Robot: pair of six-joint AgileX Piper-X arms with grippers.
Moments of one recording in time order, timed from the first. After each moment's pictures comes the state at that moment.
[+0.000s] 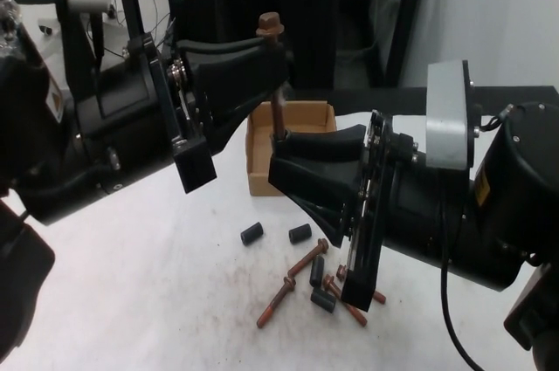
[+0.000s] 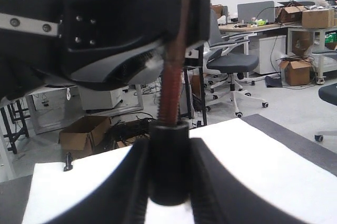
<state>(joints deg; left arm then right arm) -28.1 59.5 -31.0 -36.0 40.8 -25.3 39.9 70.2 -28.5 -42.8 -29.0 8.8</state>
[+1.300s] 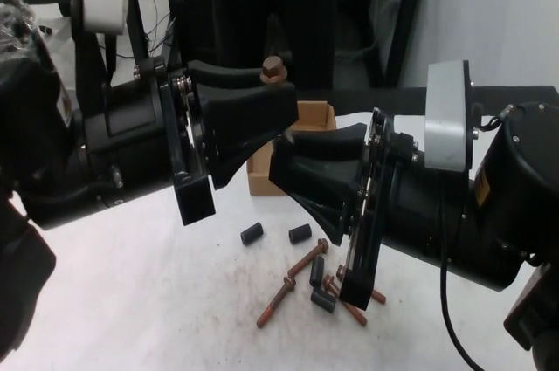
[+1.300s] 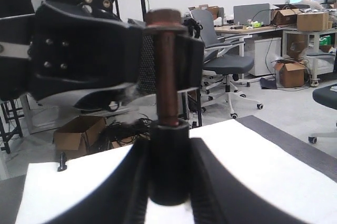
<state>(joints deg) -28.1 59.5 -31.0 -31.7 46.4 -21.8 39.9 70.2 -28.5 -42.9 -28.3 8.2</state>
